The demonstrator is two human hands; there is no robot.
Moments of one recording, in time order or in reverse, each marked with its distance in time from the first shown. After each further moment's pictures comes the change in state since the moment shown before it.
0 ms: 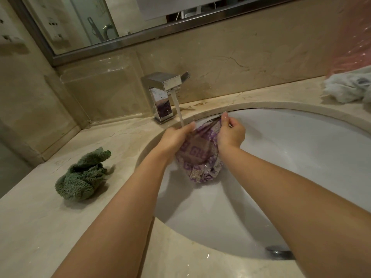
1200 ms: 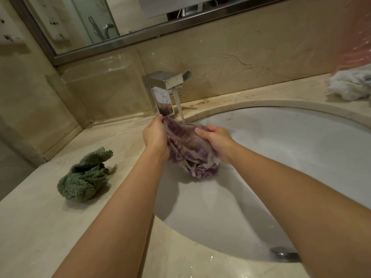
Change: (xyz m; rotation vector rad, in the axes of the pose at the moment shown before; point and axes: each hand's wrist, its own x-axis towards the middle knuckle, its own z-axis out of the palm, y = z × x) left_hand 0.002 0.006 -0.015 -0.504 0.397 -0.001; right_hand 0.003 0.012 0.002 -0.063 -0.723 0.264
